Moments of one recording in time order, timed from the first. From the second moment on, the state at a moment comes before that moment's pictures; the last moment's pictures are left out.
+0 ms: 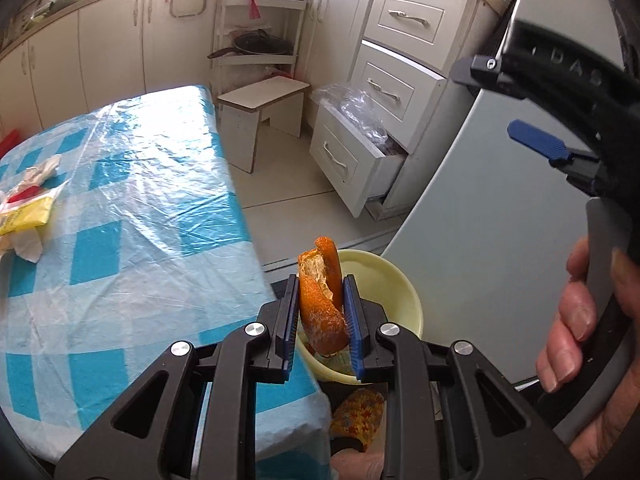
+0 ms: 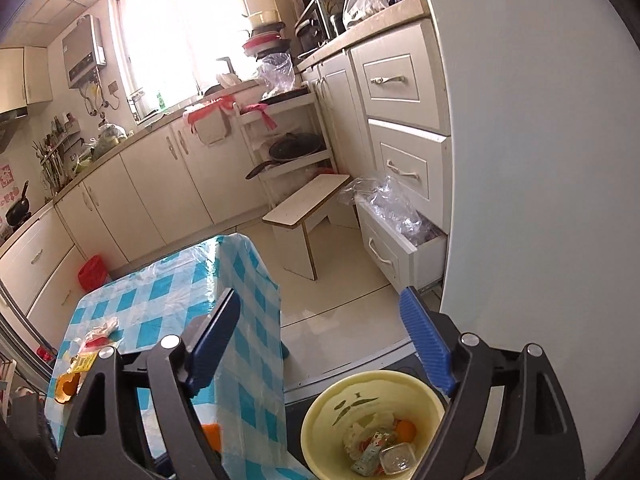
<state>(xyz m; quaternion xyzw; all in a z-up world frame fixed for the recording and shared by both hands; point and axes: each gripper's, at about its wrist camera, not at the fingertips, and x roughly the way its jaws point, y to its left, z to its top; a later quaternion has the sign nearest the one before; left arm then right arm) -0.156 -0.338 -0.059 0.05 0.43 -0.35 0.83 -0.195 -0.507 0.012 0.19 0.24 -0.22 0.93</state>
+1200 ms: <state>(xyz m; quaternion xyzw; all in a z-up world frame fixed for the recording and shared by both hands) -0.141 -0.319 -0.021 0.04 0.37 -0.26 0.89 -0.185 -0.491 0.028 0.15 0.20 -0.21 0.94</state>
